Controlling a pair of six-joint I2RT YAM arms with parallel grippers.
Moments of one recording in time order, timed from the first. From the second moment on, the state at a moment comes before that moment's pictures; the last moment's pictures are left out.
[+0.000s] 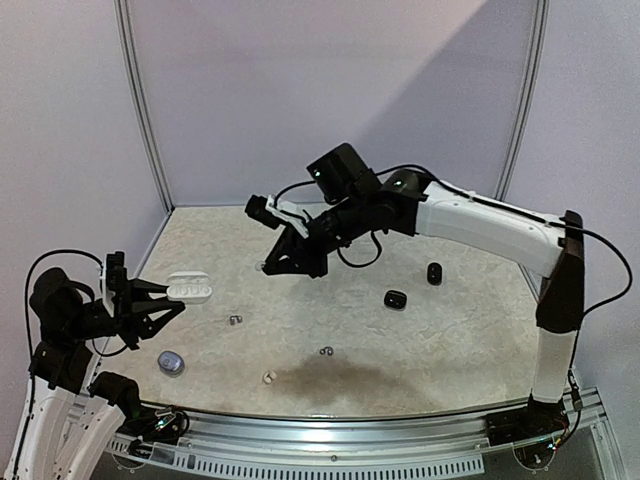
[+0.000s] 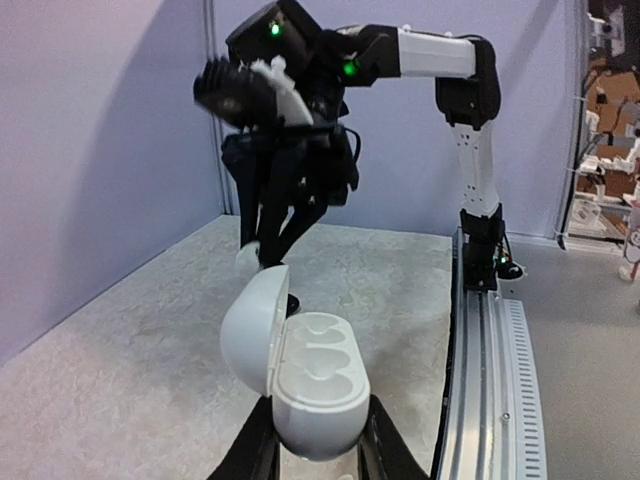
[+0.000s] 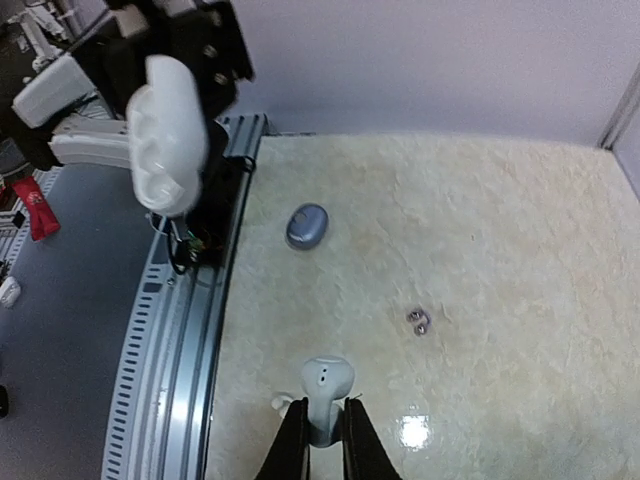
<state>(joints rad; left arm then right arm) -0.12 0.21 0.39 -0.15 1.09 0.00 1.01 1.97 1.93 -0.64 -0.52 -0.27</state>
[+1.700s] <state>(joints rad) -0.25 0.23 0.46 -0.26 1.13 0.18 1.28 1.98 2.08 -0.68 -0.42 -0.48</state>
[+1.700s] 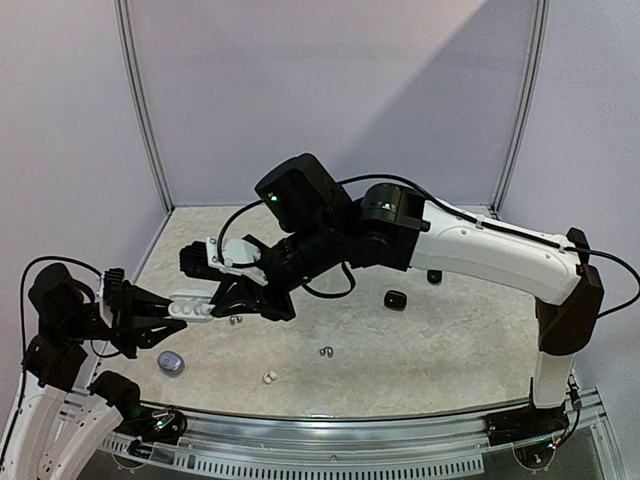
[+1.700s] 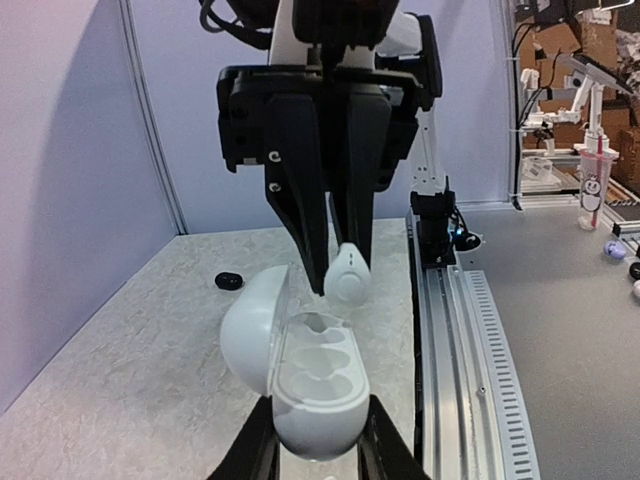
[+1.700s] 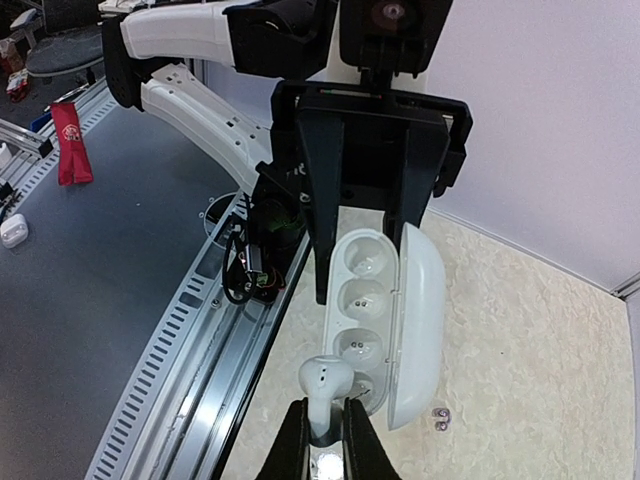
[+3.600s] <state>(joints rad) -0.26 0.24 0.44 -0.19 1.06 0.07 1.29 2.03 2.12 -0.65 -0.29 -0.45</state>
